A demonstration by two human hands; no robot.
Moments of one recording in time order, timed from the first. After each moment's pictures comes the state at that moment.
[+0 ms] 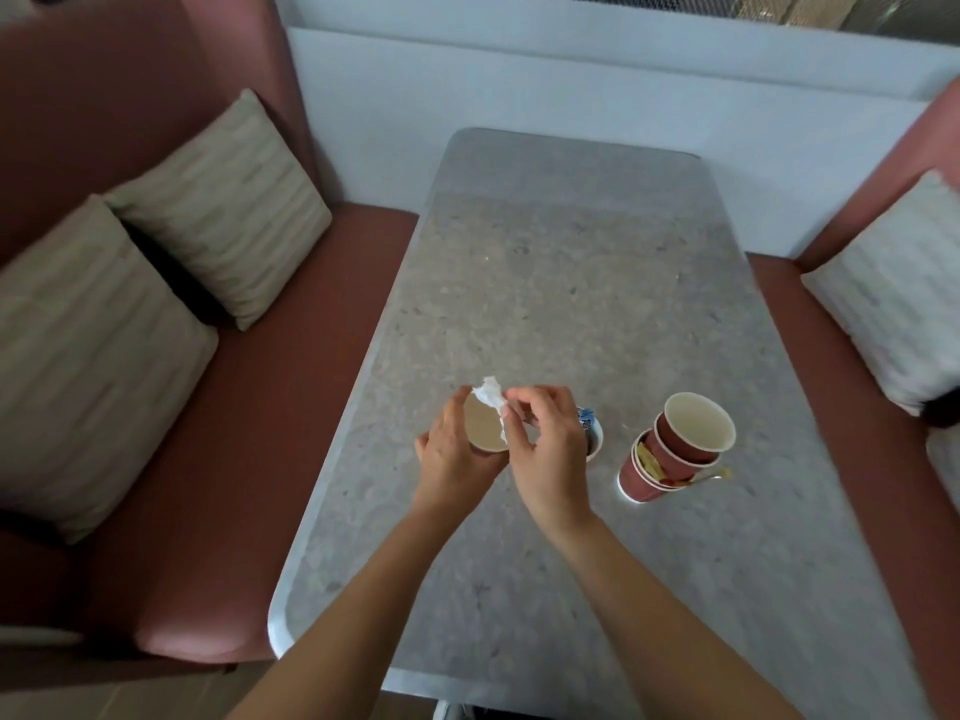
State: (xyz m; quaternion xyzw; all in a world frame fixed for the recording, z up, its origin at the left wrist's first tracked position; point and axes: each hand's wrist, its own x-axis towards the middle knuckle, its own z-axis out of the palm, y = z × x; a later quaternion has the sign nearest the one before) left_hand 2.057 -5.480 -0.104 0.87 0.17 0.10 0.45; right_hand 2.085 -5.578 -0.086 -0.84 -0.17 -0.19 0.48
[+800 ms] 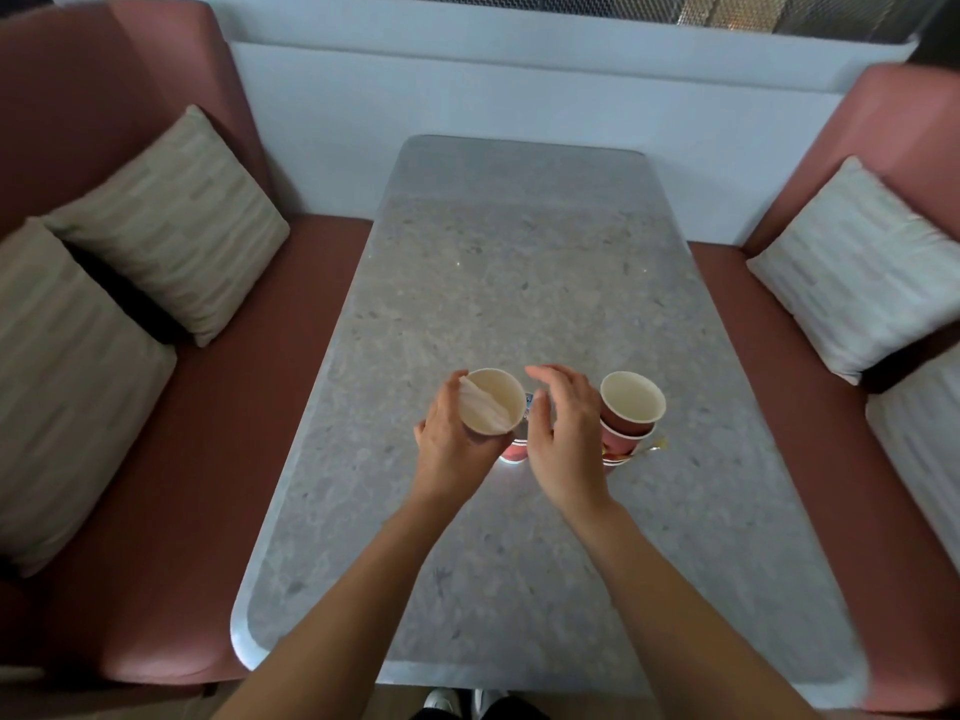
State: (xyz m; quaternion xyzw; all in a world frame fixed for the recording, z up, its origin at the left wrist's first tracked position) left_hand 2.053 -5.531 -0.067 0.84 0.13 0.10 0.51; right_hand 2.087 -5.644 -0.066 -0.87 -0.12 -0.22 0.42
